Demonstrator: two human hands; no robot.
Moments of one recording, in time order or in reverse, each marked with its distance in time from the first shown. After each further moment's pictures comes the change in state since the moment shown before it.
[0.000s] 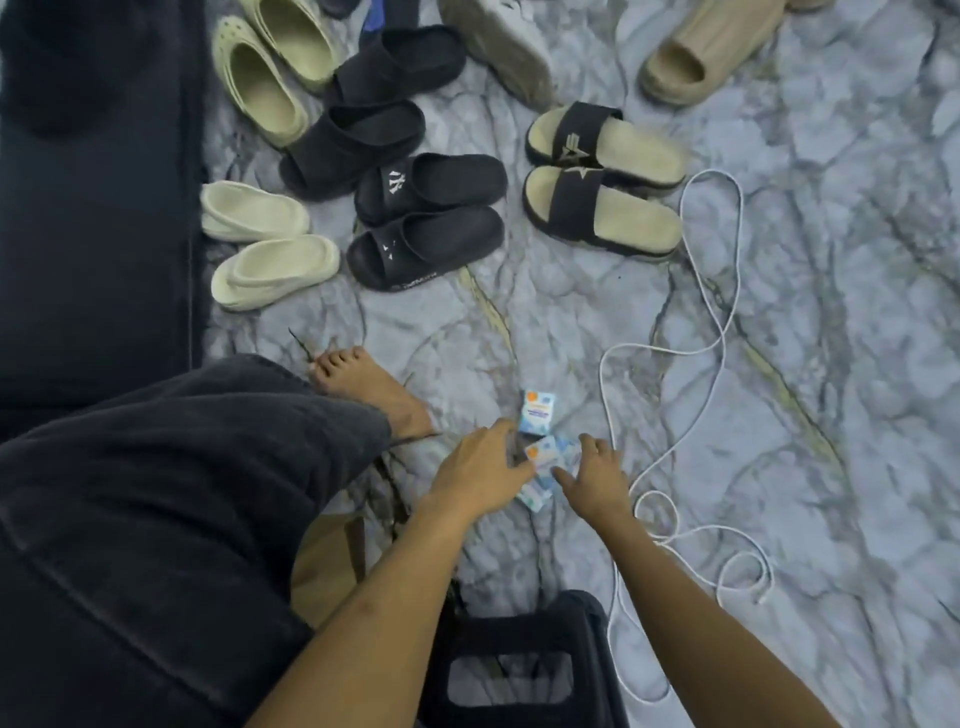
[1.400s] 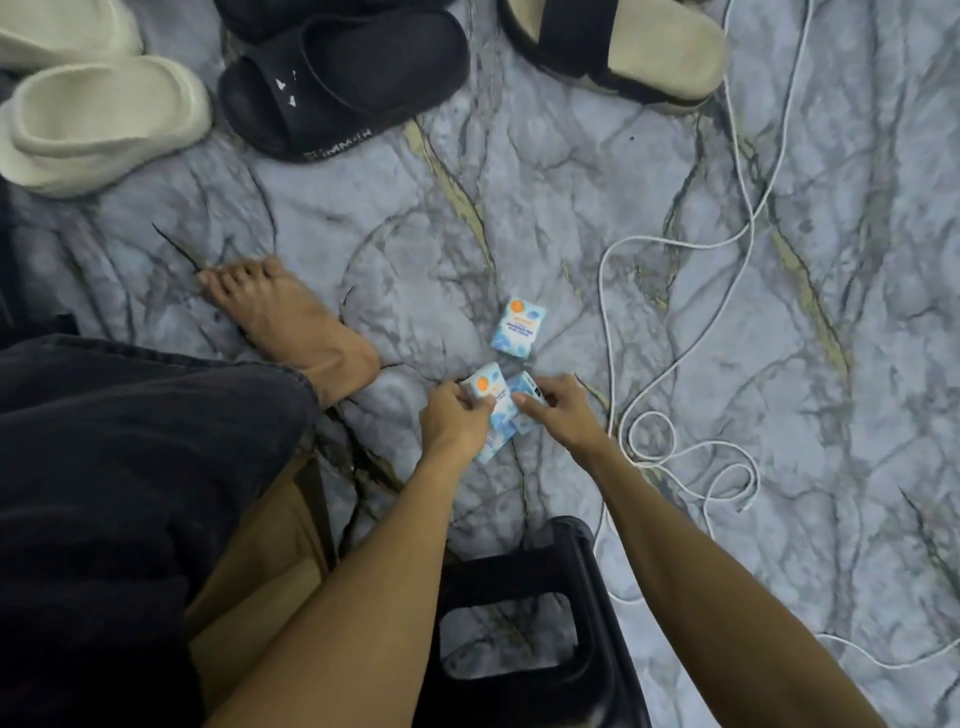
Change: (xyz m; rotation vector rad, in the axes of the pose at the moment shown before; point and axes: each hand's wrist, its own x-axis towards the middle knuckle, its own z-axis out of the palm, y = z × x) left_hand 0.099 -0.071 0.079 -0.554 0.092 -0.462; right_hand 0.054 0.026 0.074 0.679 -0.142 0.020
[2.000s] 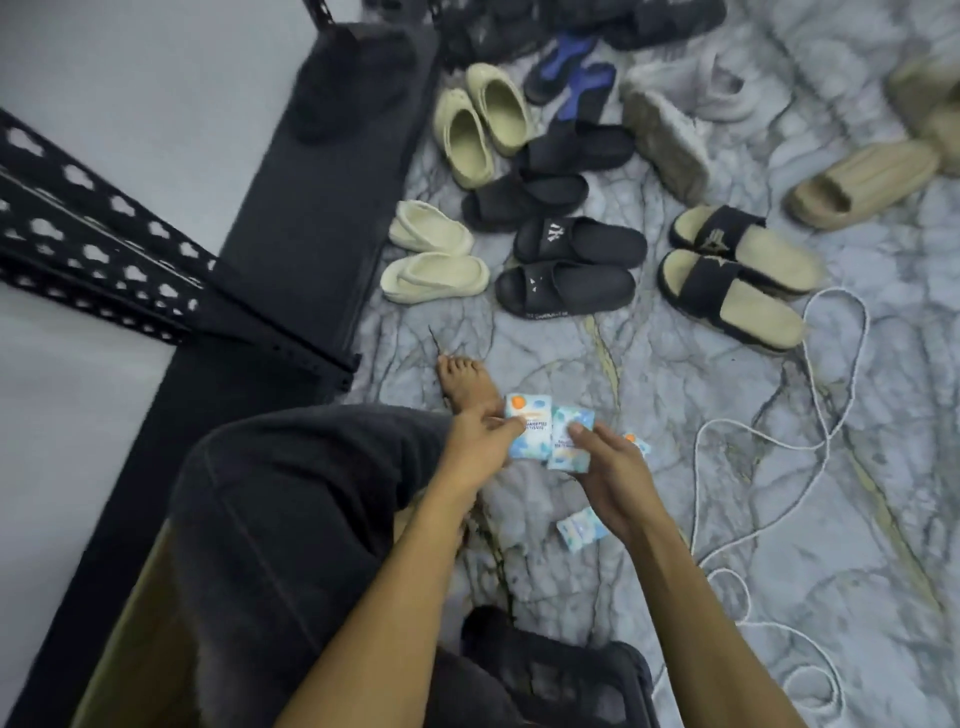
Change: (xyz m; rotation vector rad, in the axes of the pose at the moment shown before) left_hand -0.179 -0.014 -0.168 -0.549 0.214 0.356; right_hand -0.176 -0.217 0.048 0.641 -0.341 -0.197
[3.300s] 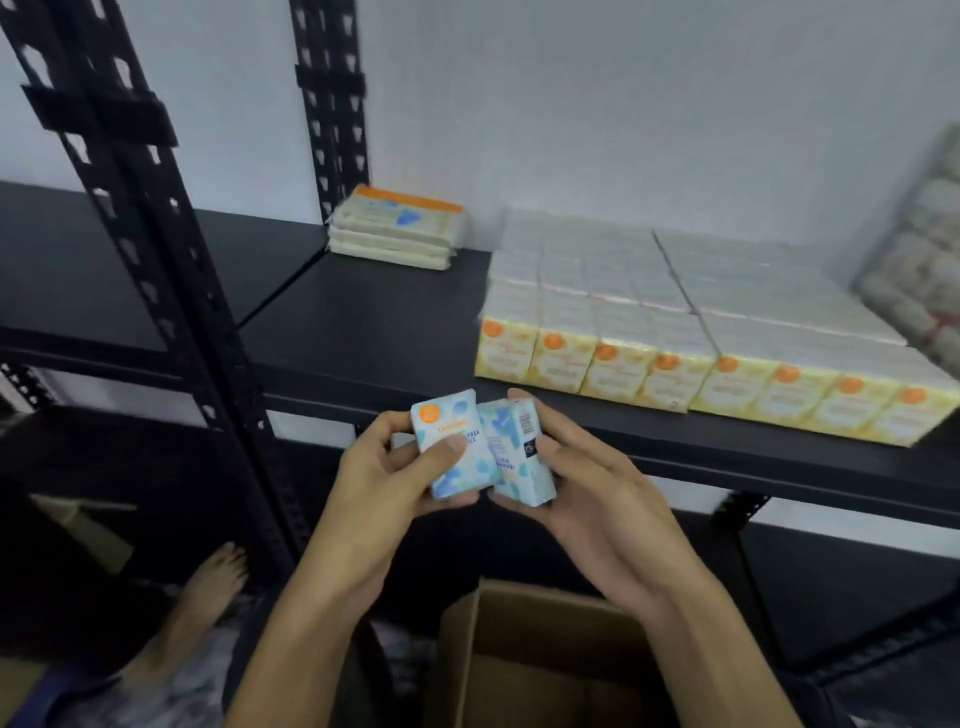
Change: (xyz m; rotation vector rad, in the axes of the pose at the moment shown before) left_hand -0.520 -0.186 -0.385 -1.103 1.254 0.485; right_hand -0.406 0.165 0.514 -0.814 -1.633 0.413
